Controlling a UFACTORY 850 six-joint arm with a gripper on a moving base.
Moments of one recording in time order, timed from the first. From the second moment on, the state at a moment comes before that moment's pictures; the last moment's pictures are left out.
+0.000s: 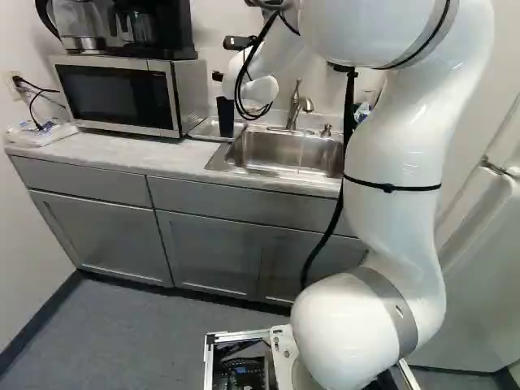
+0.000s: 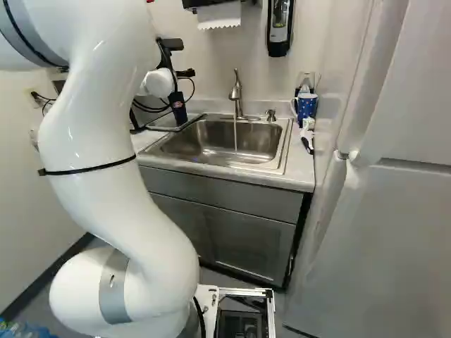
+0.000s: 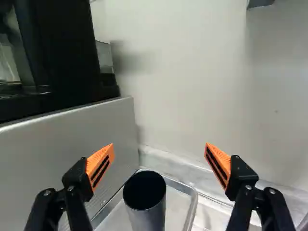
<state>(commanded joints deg) 12.2 -17.3 -71.6 -1.8 37.0 1.9</state>
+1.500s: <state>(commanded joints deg) 3.1 -12.5 -72.4 -1.8 29.3 1.9</state>
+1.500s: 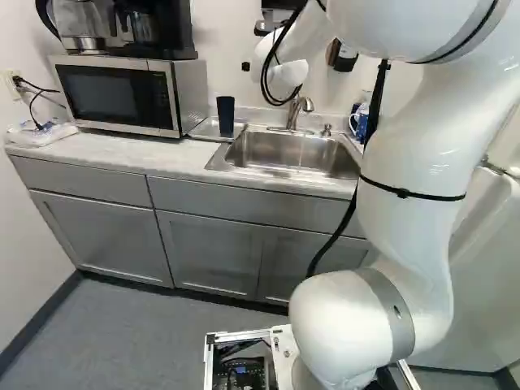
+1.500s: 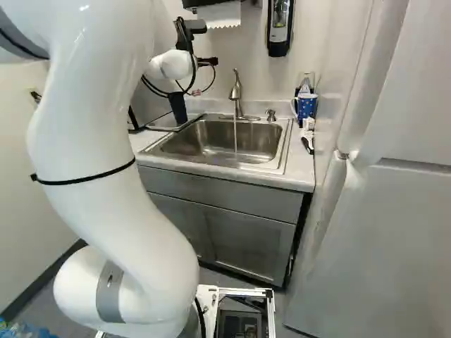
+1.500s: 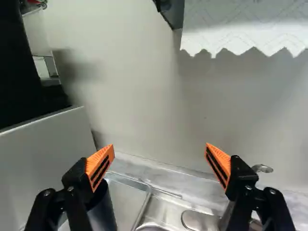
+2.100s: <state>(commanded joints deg) -1.0 -11.8 -75.0 -1.8 27.5 1.9</state>
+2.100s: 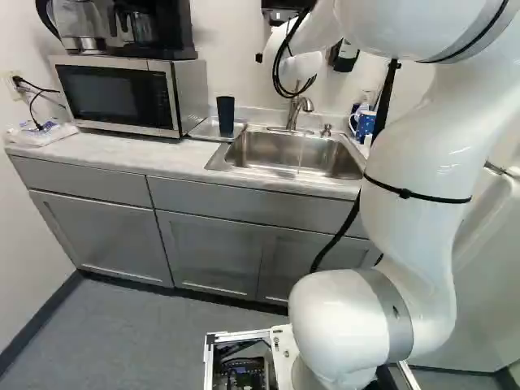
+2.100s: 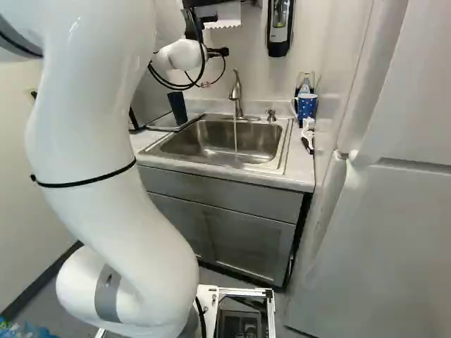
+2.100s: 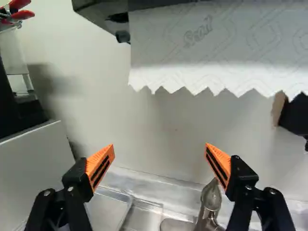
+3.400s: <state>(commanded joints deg) -3.0 -24.1 -89.1 -1.8 18.4 1.9</state>
